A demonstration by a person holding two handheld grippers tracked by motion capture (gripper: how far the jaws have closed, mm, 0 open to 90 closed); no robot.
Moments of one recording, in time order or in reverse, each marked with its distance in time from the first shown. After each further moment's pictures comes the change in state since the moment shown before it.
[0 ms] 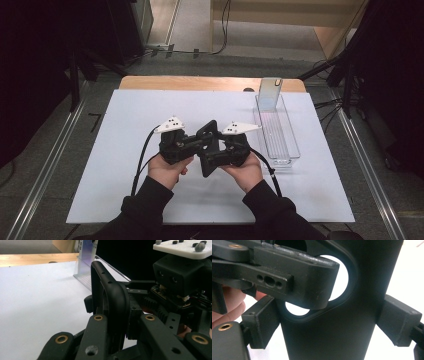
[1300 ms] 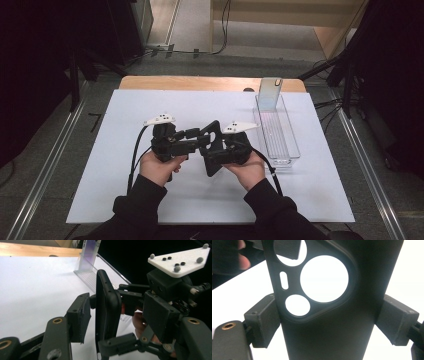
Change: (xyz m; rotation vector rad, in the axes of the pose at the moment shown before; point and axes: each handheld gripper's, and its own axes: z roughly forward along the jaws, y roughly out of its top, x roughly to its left) left arm 0.015 0.008 -0.015 0.016 -0.027 -0.100; right arm -0.010 -0.003 0.003 0.066 -0.070 -0.006
